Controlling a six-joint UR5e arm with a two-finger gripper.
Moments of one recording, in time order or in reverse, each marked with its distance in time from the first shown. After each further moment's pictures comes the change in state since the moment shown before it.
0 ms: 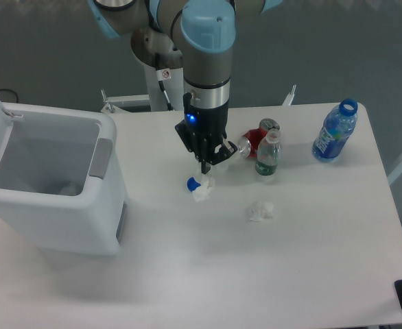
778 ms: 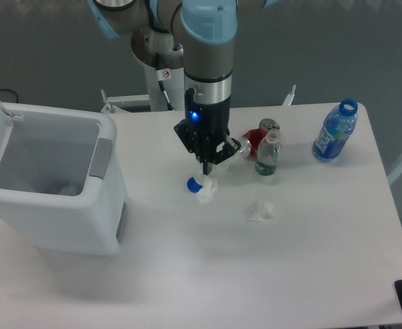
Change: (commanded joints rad) arm -0.011 0.026 0.054 -0.005 -0.060 -0.254
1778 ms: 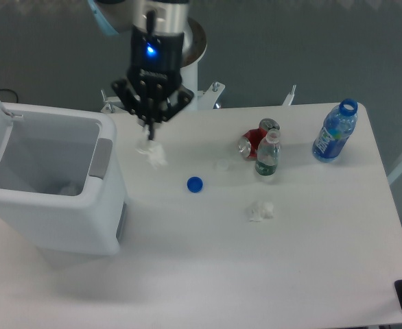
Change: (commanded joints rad) arm -0.118 0.166 -0.005 0.000 -0.189 -0.391
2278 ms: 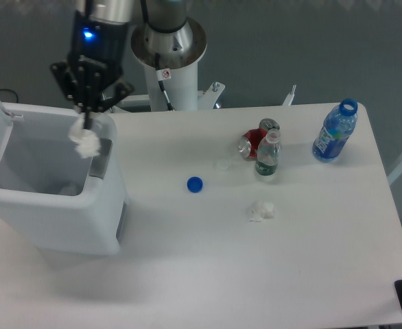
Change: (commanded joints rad) arm -0.158 -0.014 -0.006 0.005 -0.029 0.003
